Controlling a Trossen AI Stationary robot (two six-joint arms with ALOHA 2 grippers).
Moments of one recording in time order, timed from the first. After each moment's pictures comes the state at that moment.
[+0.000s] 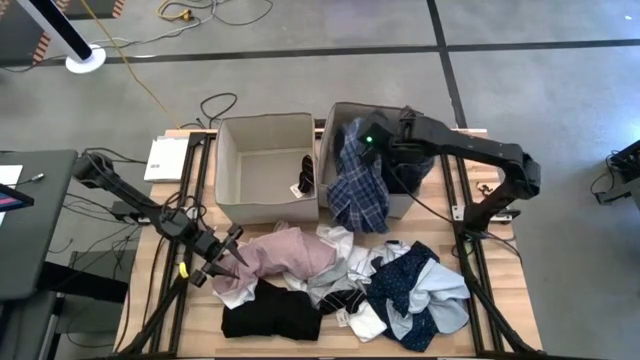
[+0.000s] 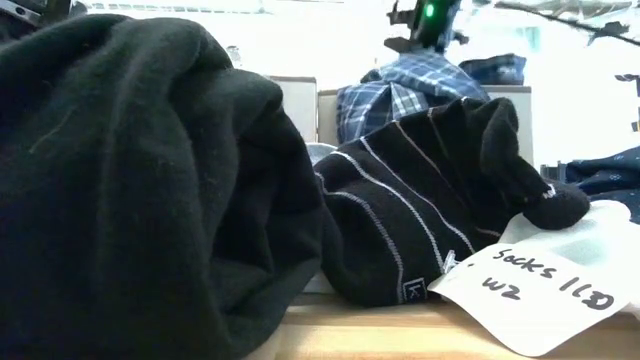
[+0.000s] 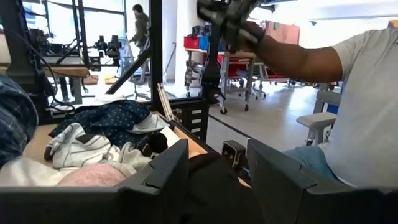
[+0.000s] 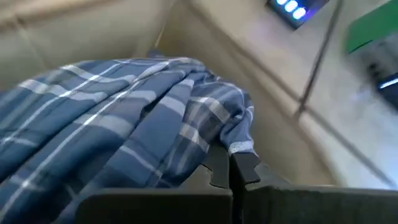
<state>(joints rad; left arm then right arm) -0.52 0.66 0.08 0.69 0.01 -0.04 -0.30 1.56 1.57 -1.05 0.70 0.31</state>
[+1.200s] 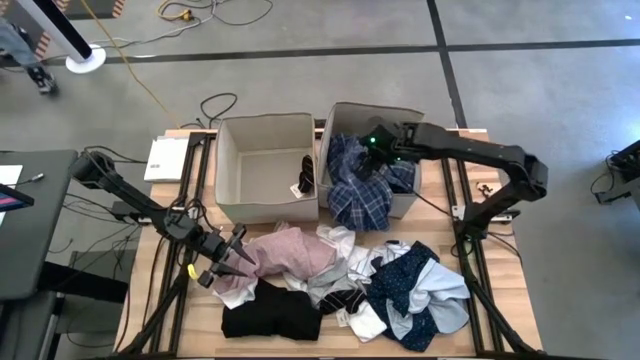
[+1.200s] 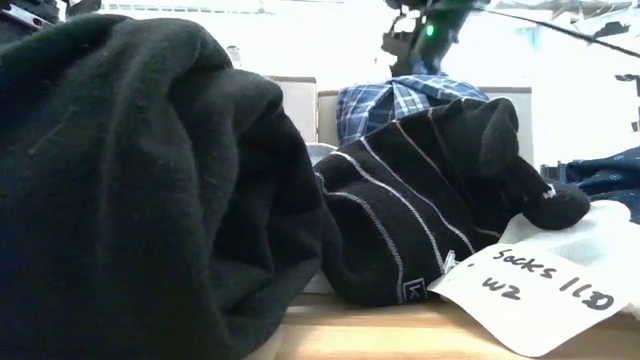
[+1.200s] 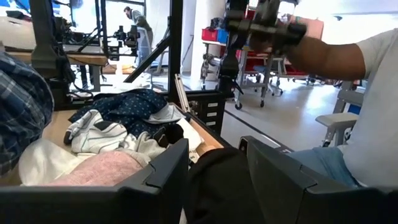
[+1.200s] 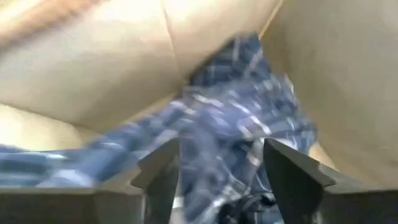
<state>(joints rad) -0.52 0.79 0.09 0.77 -0.07 -0.06 -0.33 1.50 1.41 -0.84 0.27 0.26</state>
